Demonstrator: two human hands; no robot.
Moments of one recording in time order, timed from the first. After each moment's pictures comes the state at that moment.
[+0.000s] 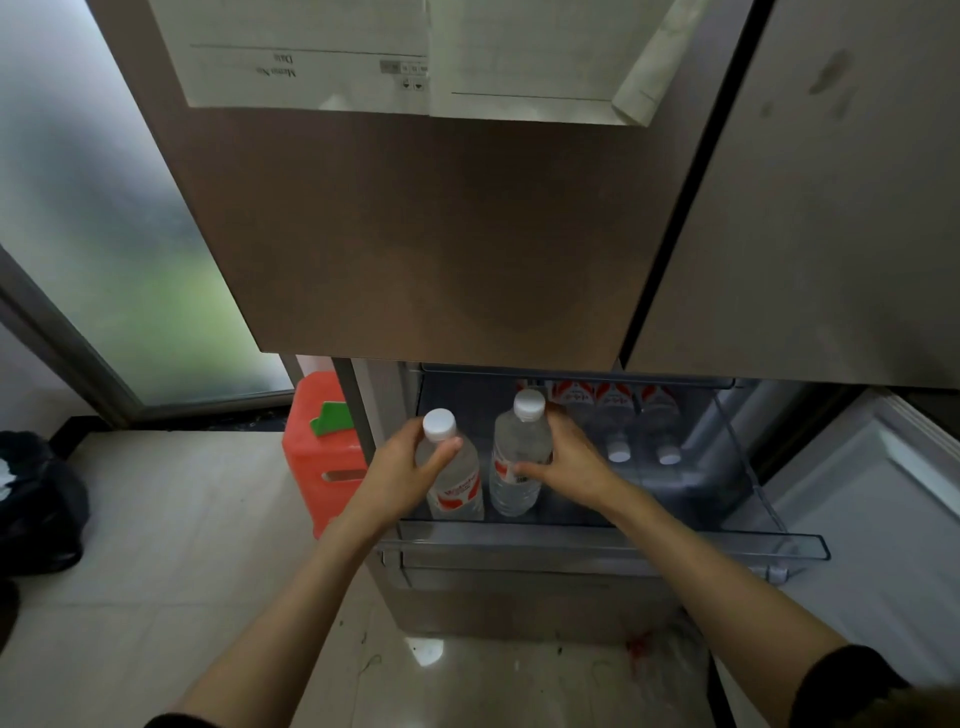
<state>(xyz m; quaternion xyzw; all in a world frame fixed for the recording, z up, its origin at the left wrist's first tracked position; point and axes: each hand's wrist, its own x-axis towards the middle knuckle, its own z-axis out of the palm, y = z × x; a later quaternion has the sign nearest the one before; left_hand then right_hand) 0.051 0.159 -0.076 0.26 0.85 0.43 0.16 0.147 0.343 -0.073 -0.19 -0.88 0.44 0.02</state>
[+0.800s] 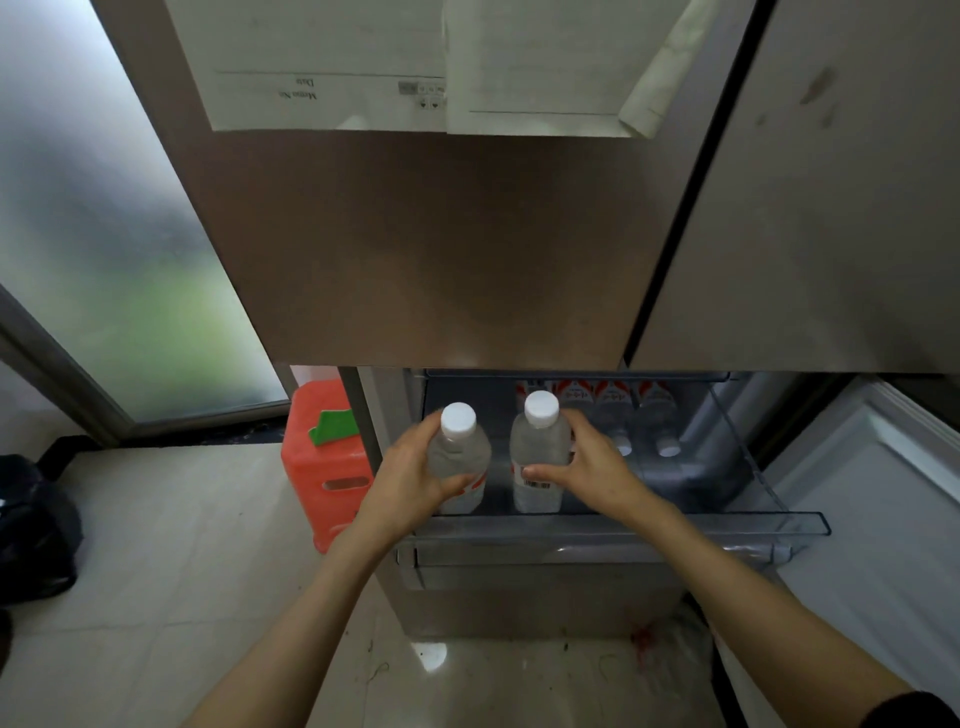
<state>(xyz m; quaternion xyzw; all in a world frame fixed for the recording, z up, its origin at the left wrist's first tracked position) 0.054 0.148 -0.067 0.36 0.83 0.42 0.11 0.168 0.333 -0.061 -0.22 -0.85 0.47 0.06</state>
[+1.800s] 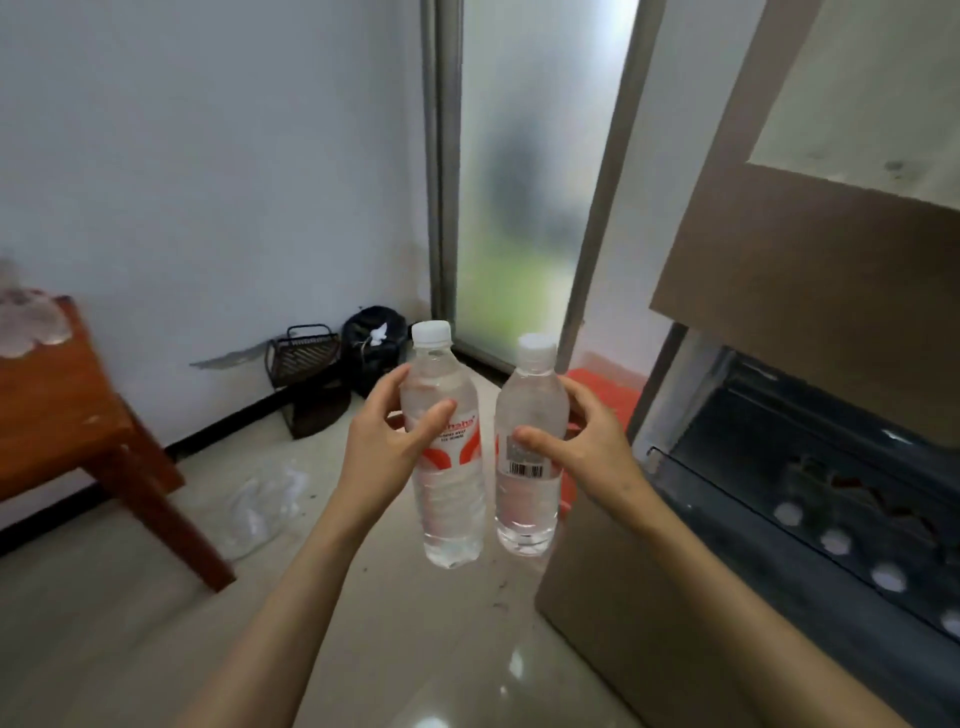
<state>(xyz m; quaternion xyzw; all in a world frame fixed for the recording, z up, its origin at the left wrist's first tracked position) 0.251 -0.122 0.015 -0.05 0.76 0.63 -0.17 0.215 0.076 0.021 0.13 -0.80 0.58 -0.02</state>
